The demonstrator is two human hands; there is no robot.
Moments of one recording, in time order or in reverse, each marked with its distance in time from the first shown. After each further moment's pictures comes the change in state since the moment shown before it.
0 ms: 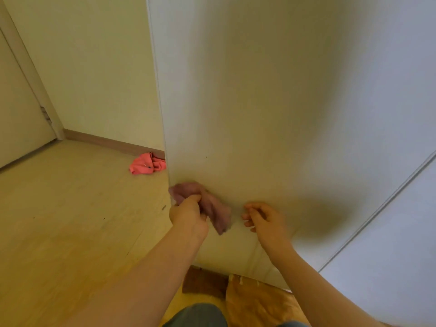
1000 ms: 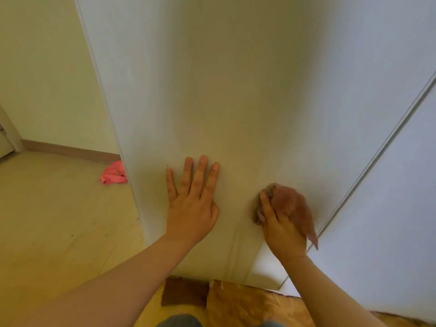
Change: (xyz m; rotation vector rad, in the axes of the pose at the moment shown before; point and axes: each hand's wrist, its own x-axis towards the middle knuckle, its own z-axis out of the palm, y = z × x) left_hand 0.034 -0.048 0.019 1.437 -0.229 2.096; right_hand 0.024 0.046 -0.088 -1.206 0.570 -0.929
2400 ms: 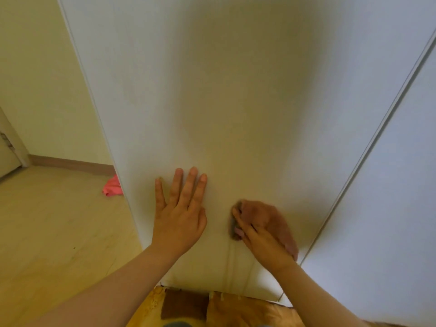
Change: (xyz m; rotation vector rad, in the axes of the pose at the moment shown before) left_hand 0.003 -0.015 -0.004 0.118 -0.004 0.078; right_hand 0.002 -0.002 0.023 0.180 -0.072 -0.232
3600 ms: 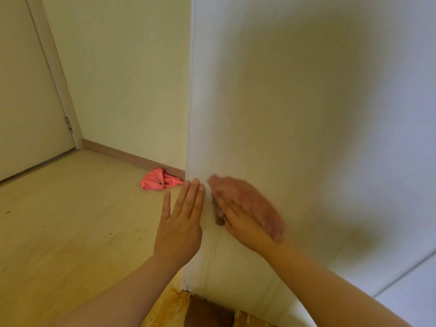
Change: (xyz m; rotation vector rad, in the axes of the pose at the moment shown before) left_hand -0.055 -0.089 -0.015 0.073 -0.211 -0.193; right_hand 0.136 -0.089 0.028 0.502 -0.207 -0.051
